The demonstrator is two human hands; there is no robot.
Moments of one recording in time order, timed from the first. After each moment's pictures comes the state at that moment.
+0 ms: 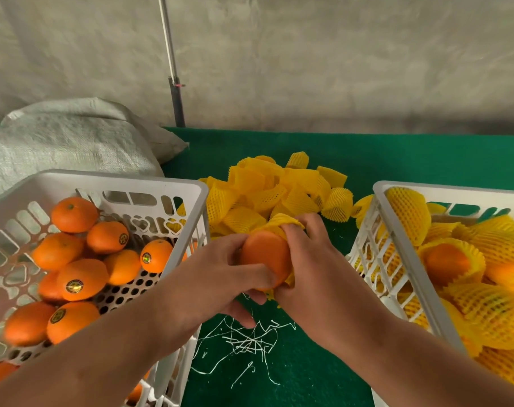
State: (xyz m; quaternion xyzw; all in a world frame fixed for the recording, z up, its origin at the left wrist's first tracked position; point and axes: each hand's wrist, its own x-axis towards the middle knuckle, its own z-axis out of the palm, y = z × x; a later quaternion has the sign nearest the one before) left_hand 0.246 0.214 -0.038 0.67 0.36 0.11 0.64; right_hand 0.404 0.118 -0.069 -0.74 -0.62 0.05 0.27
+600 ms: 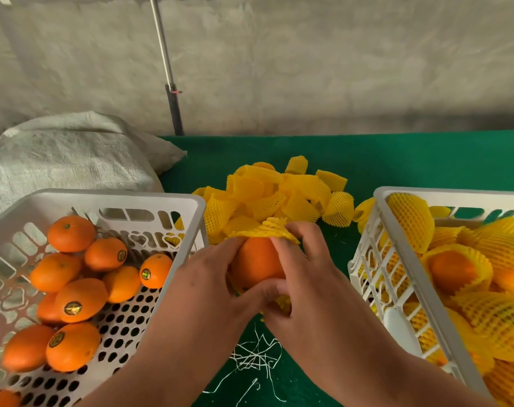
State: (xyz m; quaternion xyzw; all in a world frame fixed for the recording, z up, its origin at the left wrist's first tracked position) left_hand 0.244 0.202 -0.041 0.85 0.37 0.26 0.28; right_hand 0.388 0.110 -0.058 -0.72 -0.63 0.04 0.30
